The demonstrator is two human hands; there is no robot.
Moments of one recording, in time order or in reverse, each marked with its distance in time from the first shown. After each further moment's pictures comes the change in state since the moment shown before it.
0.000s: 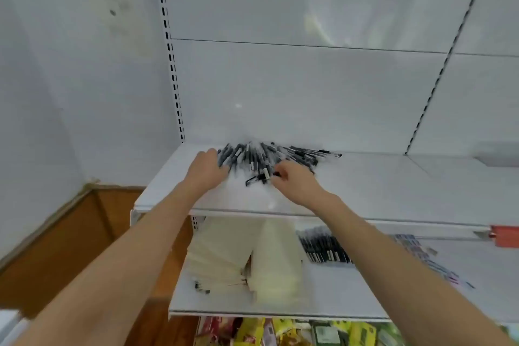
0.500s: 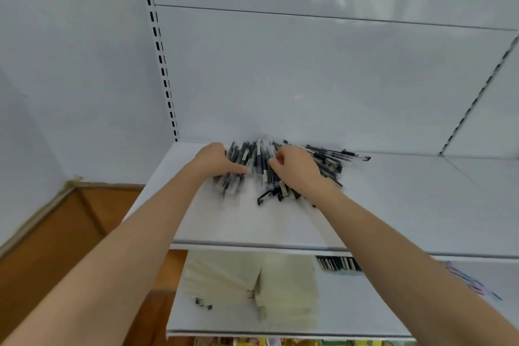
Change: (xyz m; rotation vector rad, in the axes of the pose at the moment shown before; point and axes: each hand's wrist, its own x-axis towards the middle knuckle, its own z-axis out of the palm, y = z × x) left_hand 0.092 -0.009 0.010 0.012 -0.301 -0.064; right_hand 0.105 0.002 0.027 -0.181 0.040 0.075
